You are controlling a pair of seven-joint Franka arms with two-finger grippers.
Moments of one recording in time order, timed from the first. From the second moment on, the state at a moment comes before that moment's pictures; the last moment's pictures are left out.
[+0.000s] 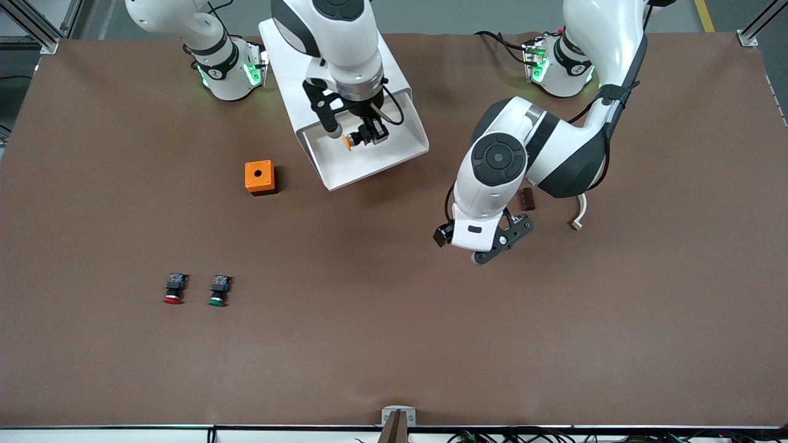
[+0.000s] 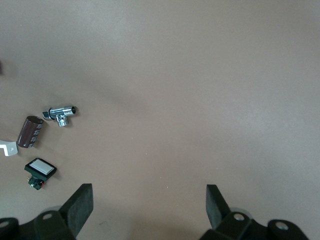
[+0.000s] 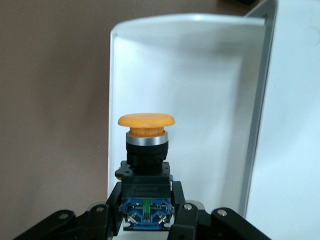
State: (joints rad) left arm -0.47 0.55 -0.15 -1.34 0.05 1.83 -1.20; right arm 0.94 0.19 -0.07 -1.72 0.09 1.92 1.94
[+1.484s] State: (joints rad) left arm -0.47 0.55 -0.15 -1.34 0.05 1.83 -1.20; right arm 1.02 0.25 -0.07 -1.74 0.09 1.97 2.04
